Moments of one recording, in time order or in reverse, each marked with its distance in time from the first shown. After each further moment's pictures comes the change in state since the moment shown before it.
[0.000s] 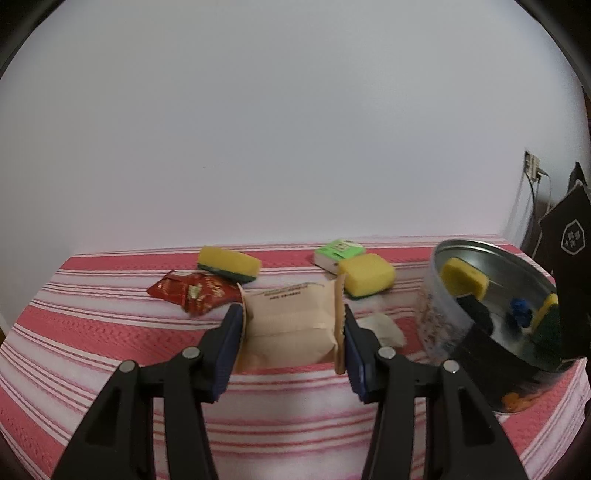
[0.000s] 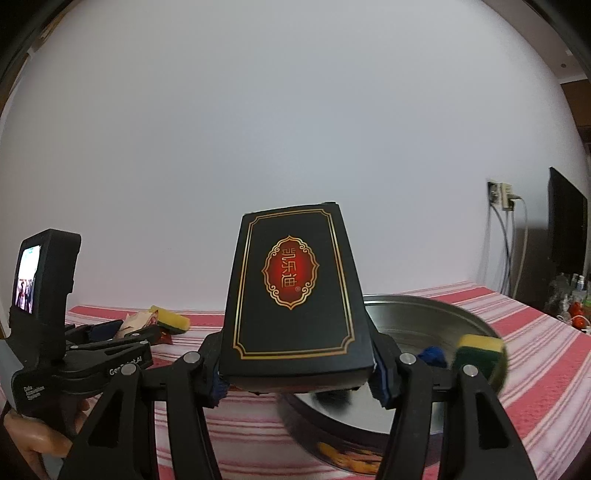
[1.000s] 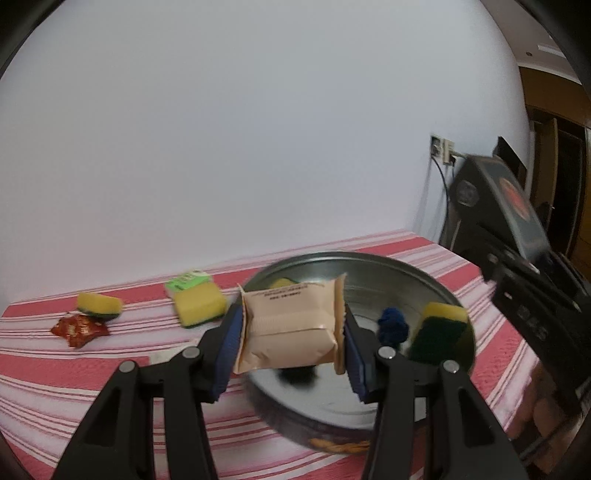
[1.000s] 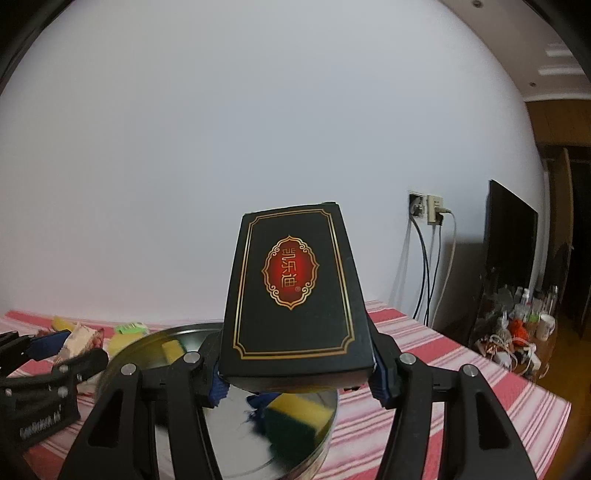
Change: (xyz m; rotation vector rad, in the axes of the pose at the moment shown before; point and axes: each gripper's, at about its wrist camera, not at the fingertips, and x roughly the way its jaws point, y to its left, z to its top) left arm -0.026 -0.159 0.016 0.137 -0.031 -0.250; right arm 0.034 -0.142 0.033 -0.039 0.024 -0.217
